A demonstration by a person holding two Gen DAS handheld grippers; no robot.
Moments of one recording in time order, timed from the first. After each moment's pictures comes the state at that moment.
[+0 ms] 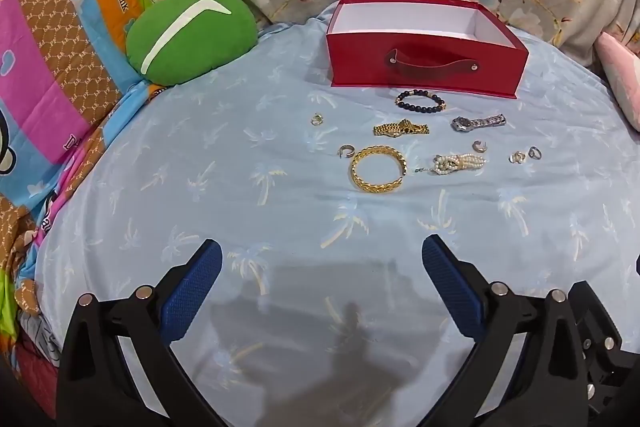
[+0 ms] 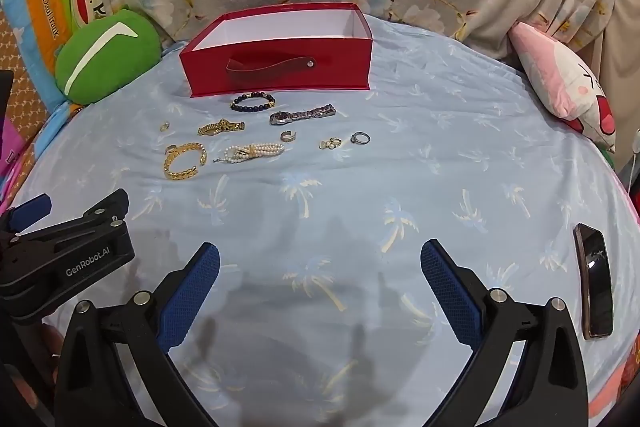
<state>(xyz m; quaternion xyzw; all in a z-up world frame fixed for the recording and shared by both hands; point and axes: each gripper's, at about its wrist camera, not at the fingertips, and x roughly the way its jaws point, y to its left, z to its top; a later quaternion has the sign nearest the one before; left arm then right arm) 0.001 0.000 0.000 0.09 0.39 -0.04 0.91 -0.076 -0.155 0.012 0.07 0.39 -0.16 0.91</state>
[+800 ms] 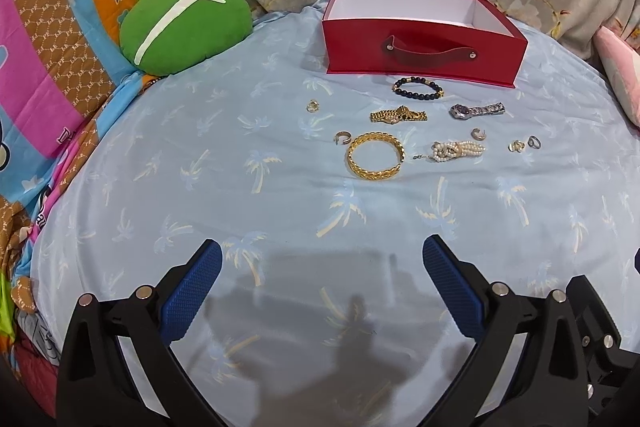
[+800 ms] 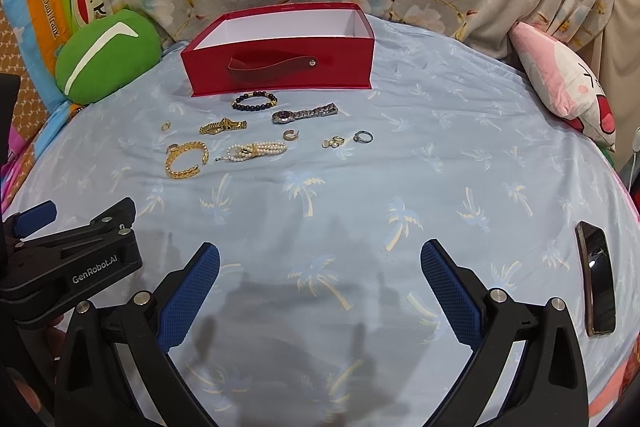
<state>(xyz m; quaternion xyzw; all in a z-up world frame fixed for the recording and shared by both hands) 0.003 0.002 -0.006 0.09 0.40 -0.05 0.91 -0.074 -0.148 0.002 0.07 0.39 -0.16 0.91</state>
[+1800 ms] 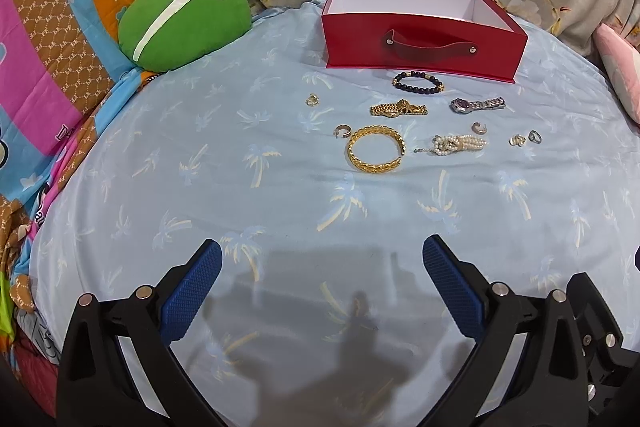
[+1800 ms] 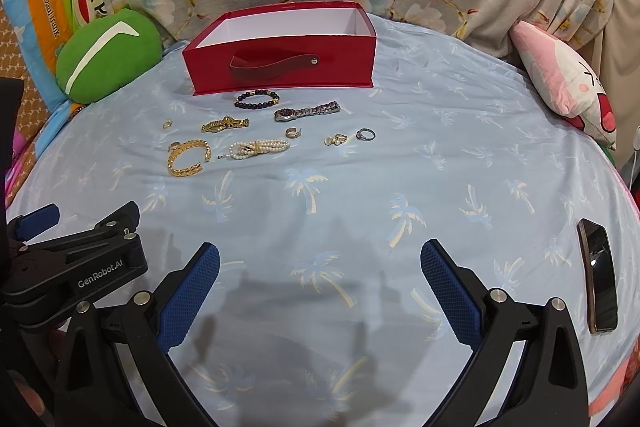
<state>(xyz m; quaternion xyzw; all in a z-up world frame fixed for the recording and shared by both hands) 0.002 0.002 -0.009 0.09 0.41 -0.05 0.91 -0.074 -0.147 0.000 0.07 0.39 -0.16 0.91</state>
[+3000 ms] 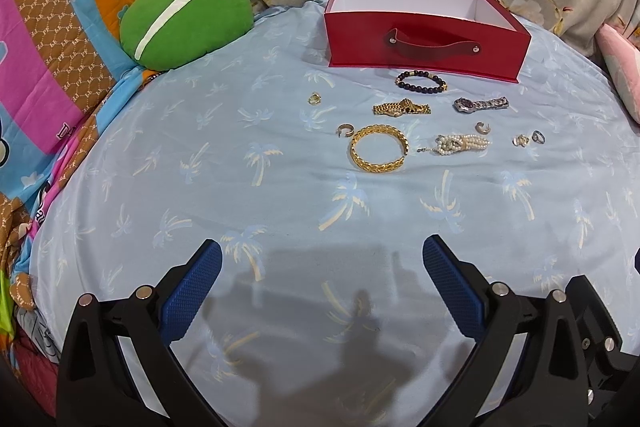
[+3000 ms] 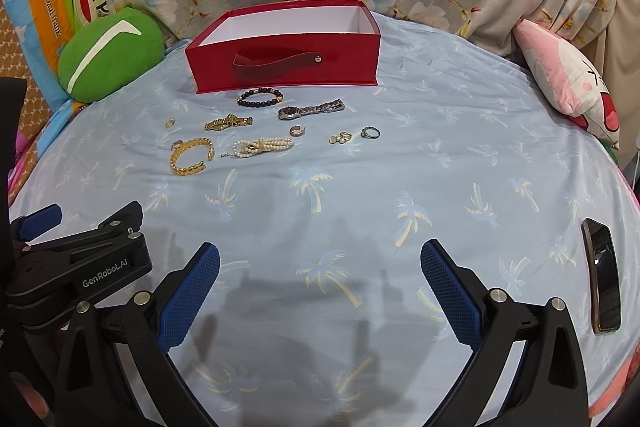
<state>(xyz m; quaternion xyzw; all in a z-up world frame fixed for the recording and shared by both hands) 0.001 0.005 -0.012 0.09 0.41 -0.05 0.91 -0.073 -0.146 -0.001 0.07 0.39 -0.16 0.91</state>
